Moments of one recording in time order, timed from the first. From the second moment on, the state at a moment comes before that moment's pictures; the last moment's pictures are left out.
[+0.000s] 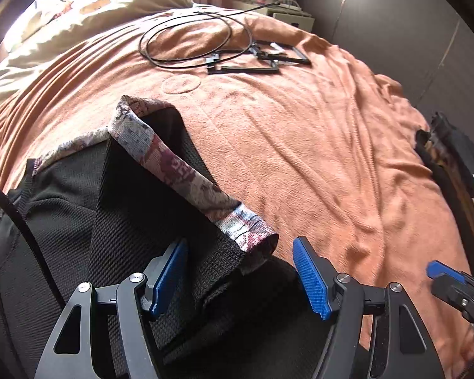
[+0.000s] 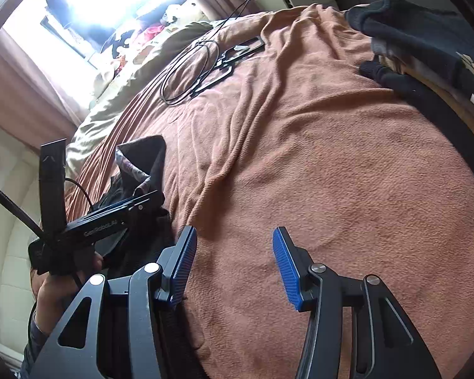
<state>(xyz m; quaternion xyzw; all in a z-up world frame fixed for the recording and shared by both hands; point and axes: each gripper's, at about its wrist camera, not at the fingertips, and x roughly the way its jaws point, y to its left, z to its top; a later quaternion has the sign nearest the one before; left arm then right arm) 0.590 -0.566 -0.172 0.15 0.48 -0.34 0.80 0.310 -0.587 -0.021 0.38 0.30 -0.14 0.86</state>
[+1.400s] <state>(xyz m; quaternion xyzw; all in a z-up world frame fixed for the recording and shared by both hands) 0.677 -0.355 -0.141 0.04 0.49 -0.23 0.84 0.418 -0.521 0.007 0.30 0.35 -0.11 0.88</state>
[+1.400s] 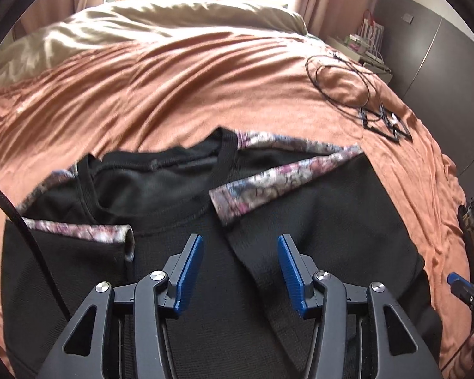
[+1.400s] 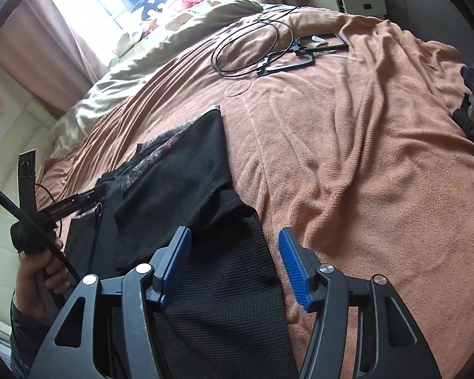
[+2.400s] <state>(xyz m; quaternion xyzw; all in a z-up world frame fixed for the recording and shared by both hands) 0.640 -0.345 -0.171 0.06 0.53 -0.23 0.82 0.430 -0.512 -0.014 0.27 0.39 -0.12 0.87</state>
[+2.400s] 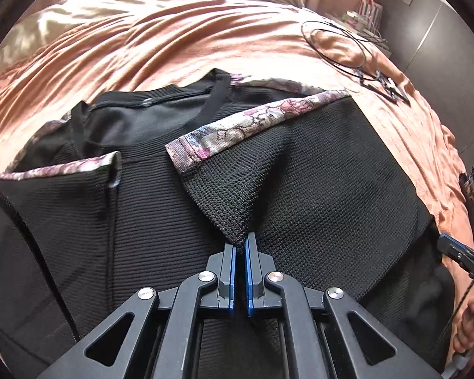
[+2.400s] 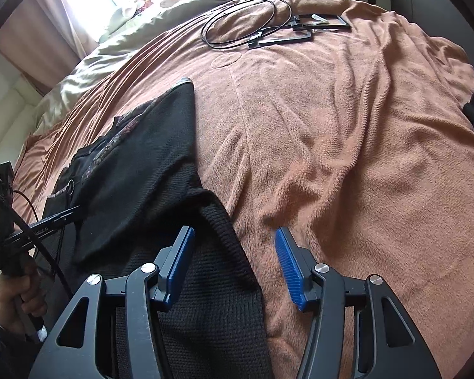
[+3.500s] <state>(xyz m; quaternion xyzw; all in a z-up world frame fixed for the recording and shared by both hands) 0.646 -0.331 -0.167 0.02 0.53 -0.24 0.82 0.469 -0.508 -0.011 0.22 0.42 -0.16 0.86</state>
